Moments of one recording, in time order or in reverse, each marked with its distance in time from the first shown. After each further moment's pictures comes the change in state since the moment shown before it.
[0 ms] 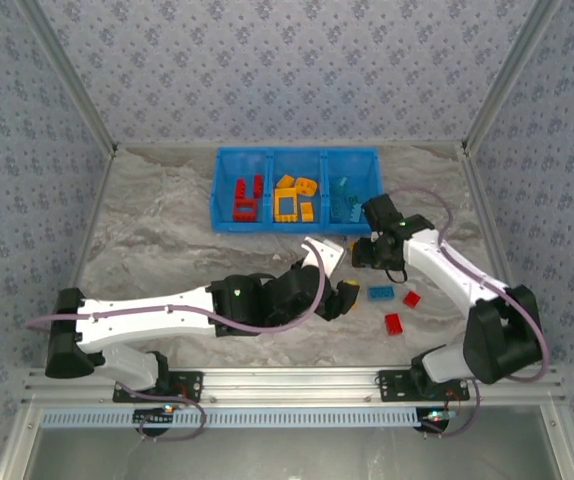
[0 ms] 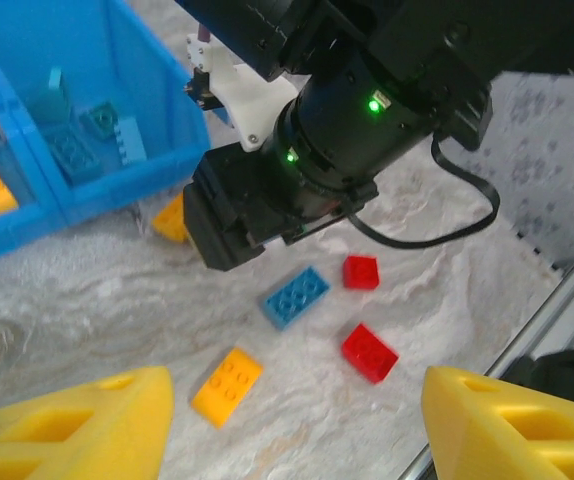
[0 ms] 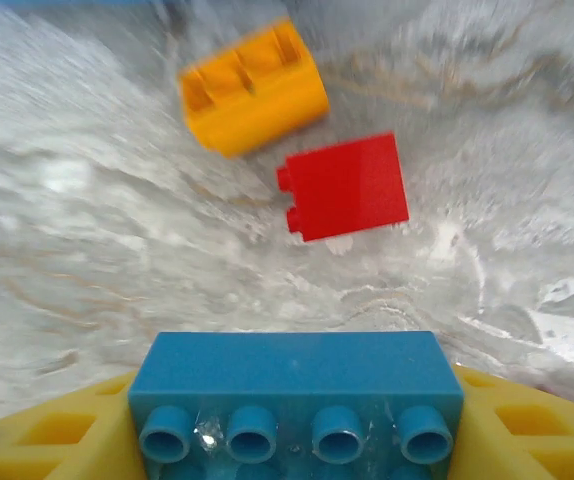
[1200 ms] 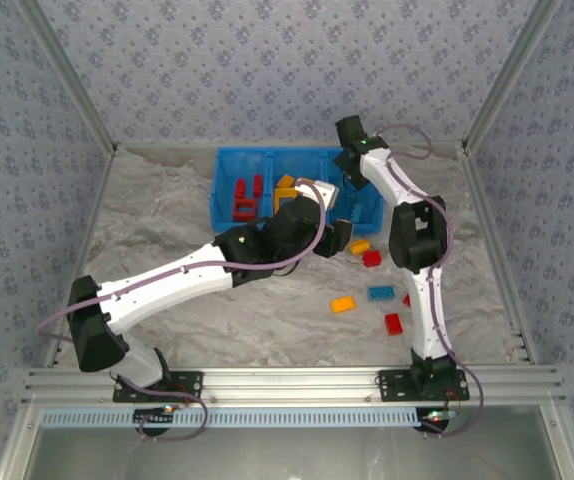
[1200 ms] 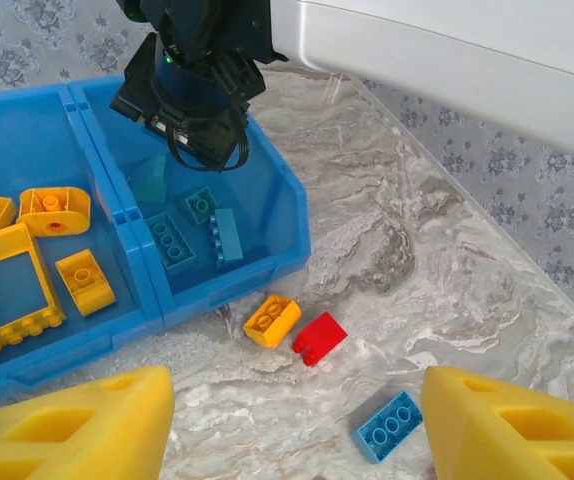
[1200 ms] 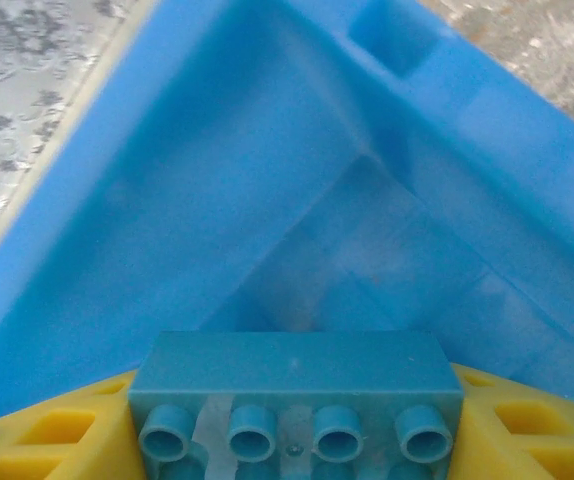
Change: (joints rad) left arm 0.292 0.122 0.135 0.039 0.134 0.115; right arm -0.108 0.976 1.113 0.047 0.183 0.680
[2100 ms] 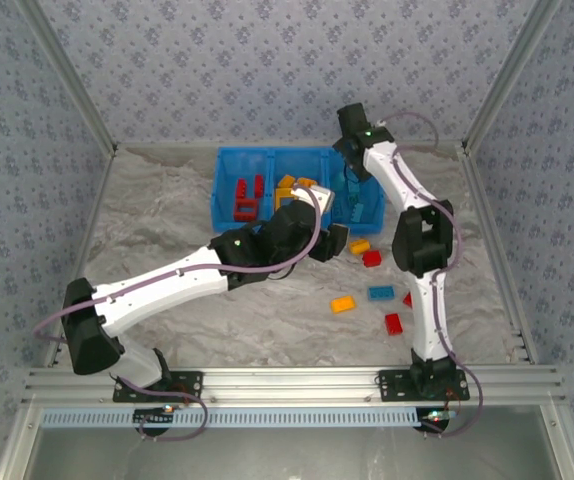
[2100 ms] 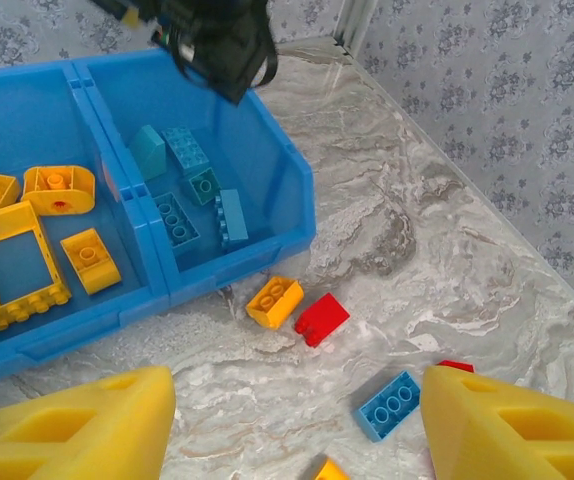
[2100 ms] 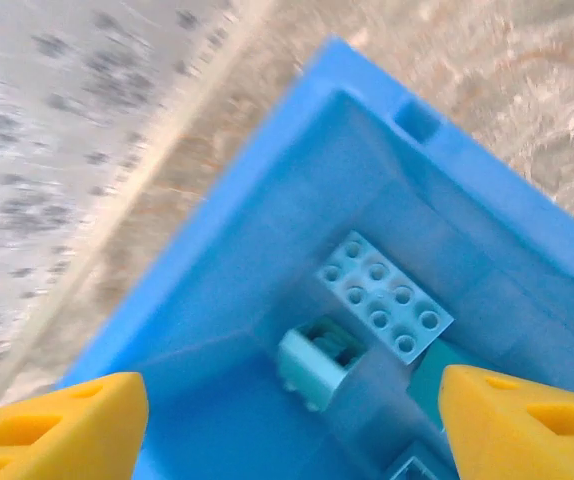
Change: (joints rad) left arm 0.000 -0.038 -0.045 -0.008 0.011 -0.018; right arm 0.031 -0.137 0.048 -0.044 0.052 -0.025
